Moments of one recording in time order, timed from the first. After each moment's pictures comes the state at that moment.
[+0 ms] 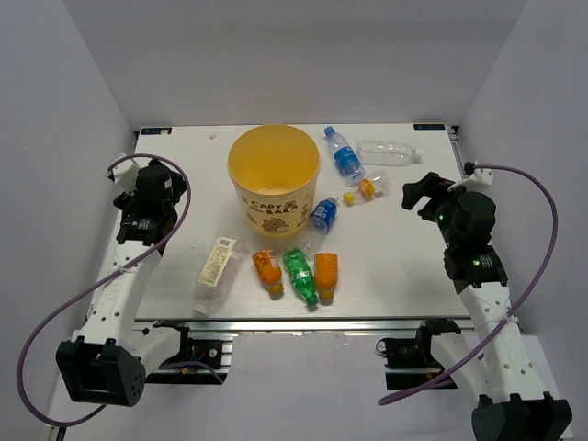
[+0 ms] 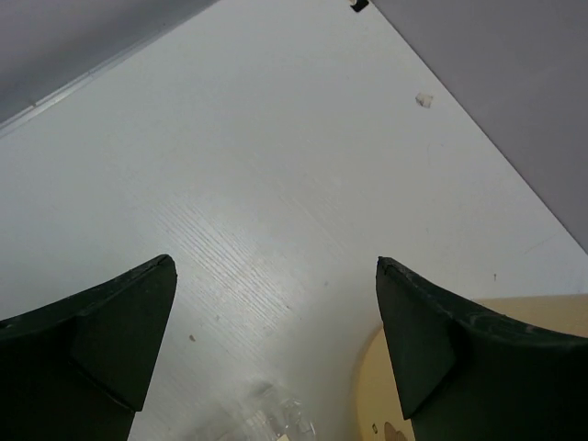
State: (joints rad) left arm -0.08 1.06 0.98 -0.40 -0.58 -0.69; right arm 0.11 0.75 0.75 -0.18 0.05 0.37
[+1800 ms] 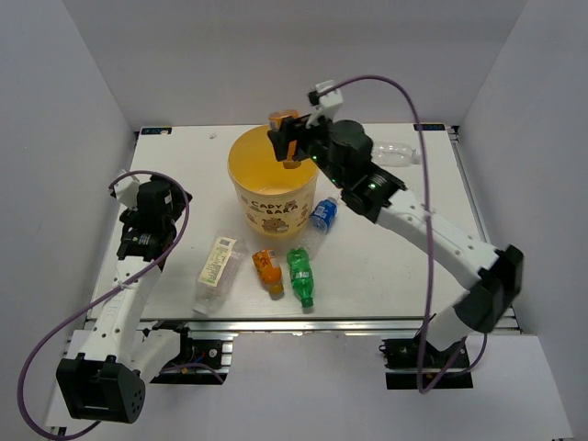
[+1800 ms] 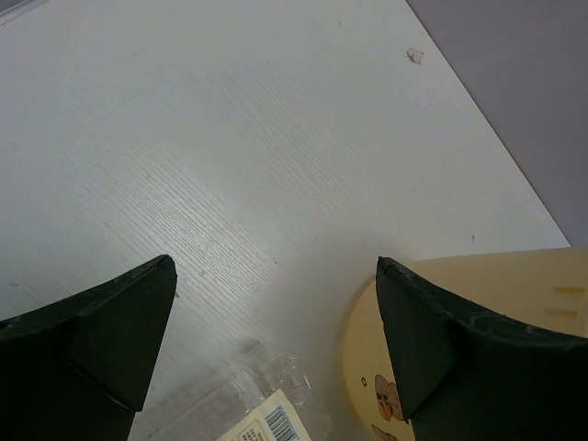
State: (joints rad) left arm -0.09 0.96 0.85 -0.40 -0.49 -0.80; right arm 0.84 1.48 1.50 0.05 0.20 0.17
